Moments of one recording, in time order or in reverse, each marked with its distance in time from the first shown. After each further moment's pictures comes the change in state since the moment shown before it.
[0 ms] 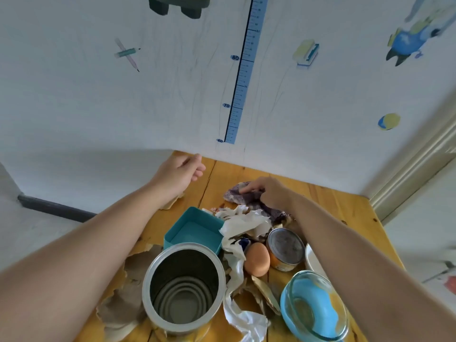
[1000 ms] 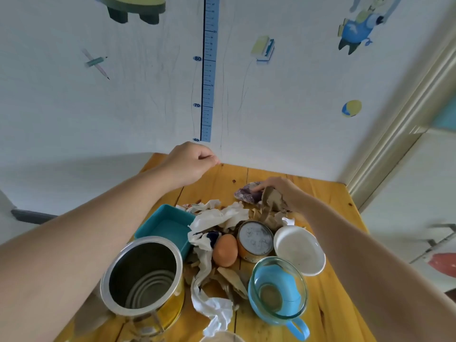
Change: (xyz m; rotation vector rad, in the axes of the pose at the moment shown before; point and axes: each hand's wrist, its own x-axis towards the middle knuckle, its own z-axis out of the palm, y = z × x) left_hand -0.013 0.088 0.033 0.295 -0.153 0.190; right_hand -0.045 0.050 -0.041 0.748 0.033 0.417
